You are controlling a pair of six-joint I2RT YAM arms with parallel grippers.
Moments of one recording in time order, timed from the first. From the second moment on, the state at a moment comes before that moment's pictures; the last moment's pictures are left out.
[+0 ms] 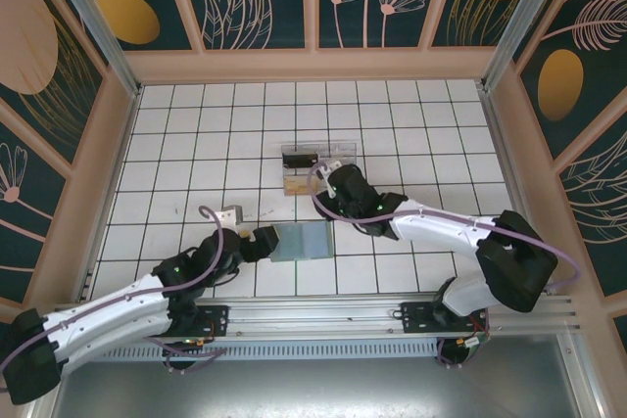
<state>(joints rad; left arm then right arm) -0.93 0.70 0.23 -0.13 -0.24 -0.98 0.90 1.41 0.76 -0.09 0.10 0.34</state>
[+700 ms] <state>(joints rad) -0.93 1.05 0.29 0.02 -0.05 -1.03 1.02 1.51 0.60 -0.02 0.09 0.65</state>
